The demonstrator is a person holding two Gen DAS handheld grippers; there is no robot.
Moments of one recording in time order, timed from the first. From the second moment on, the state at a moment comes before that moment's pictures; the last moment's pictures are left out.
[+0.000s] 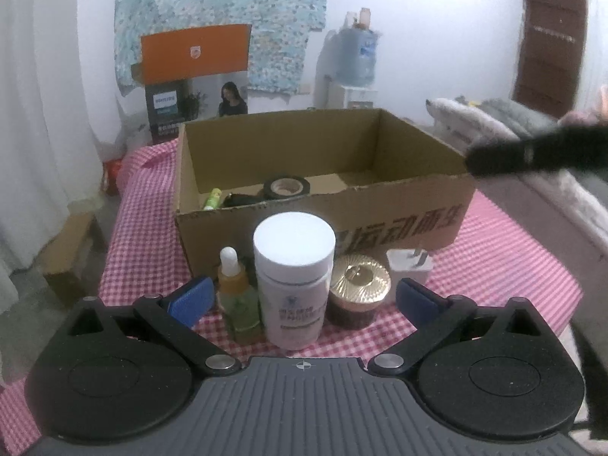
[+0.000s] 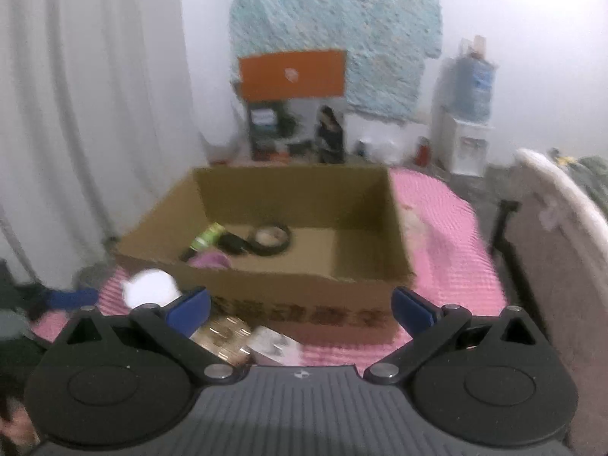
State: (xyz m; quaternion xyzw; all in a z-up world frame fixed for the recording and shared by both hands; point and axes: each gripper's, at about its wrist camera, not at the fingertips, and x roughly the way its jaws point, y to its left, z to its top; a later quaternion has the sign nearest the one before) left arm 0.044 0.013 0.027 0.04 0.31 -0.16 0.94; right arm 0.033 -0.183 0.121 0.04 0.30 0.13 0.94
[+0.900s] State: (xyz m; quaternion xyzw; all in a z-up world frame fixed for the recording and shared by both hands) left arm 0.051 -0.002 0.023 0.07 0.31 -0.14 0.94; right arm 0.091 -0.114 0.080 0.14 0.39 0.29 0.86
